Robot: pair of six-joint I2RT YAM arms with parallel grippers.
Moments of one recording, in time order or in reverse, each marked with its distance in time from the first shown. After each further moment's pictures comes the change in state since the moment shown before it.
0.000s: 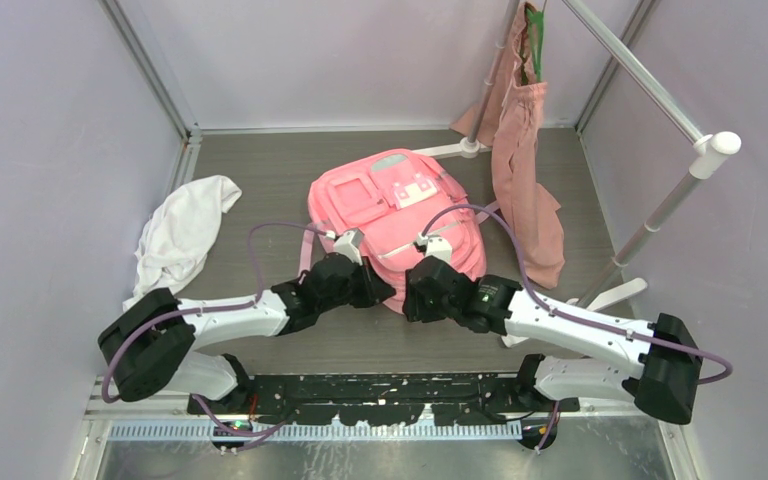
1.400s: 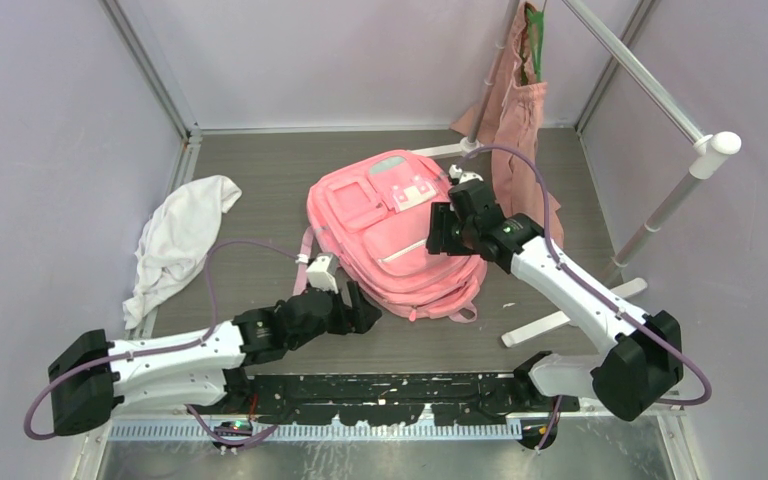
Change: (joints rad) left arm -0.196 -0.411 -0.131 -0.298 -0.267 0.025; right arm -0.473 0.142 0.257 -0.071 -0.132 -0.286
